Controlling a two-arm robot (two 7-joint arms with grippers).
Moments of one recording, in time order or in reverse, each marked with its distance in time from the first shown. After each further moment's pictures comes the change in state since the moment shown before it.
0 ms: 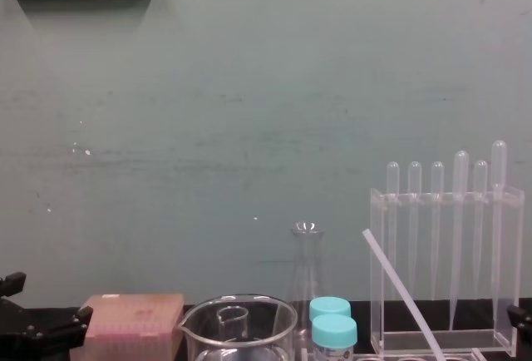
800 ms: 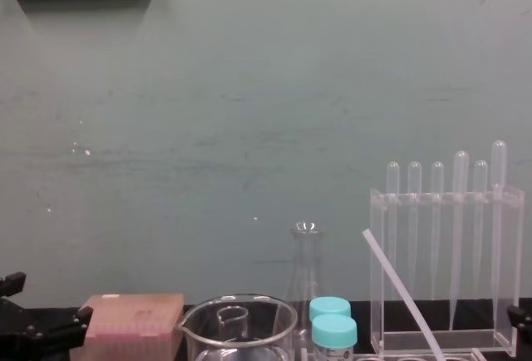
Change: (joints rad) left arm 0.000 0.000 0.000 0.000 0.000 0.000 0.000; right arm 0.000 0.000 0.000 0.000 0.000 0.000 0.000
